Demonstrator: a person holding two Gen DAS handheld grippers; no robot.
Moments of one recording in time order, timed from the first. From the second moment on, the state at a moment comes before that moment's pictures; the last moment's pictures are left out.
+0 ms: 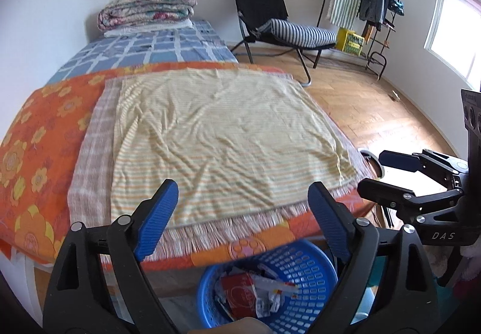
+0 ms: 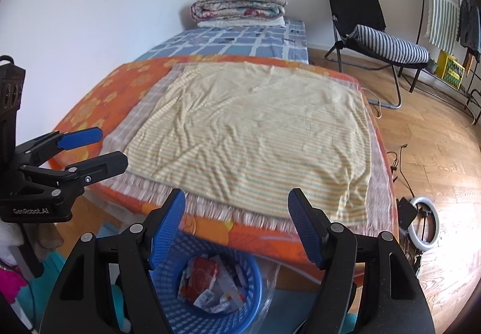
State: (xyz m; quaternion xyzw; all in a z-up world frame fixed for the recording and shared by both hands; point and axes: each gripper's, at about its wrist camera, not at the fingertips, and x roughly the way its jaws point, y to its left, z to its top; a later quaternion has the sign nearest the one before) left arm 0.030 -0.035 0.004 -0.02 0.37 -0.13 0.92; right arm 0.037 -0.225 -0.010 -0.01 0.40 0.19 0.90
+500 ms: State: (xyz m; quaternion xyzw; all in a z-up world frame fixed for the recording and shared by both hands) left arm 0.054 -0.035 0.000 -0.03 0.36 -0.10 0.93; right arm 0.060 -0.233 -0.003 0.03 0.39 0.17 0.91
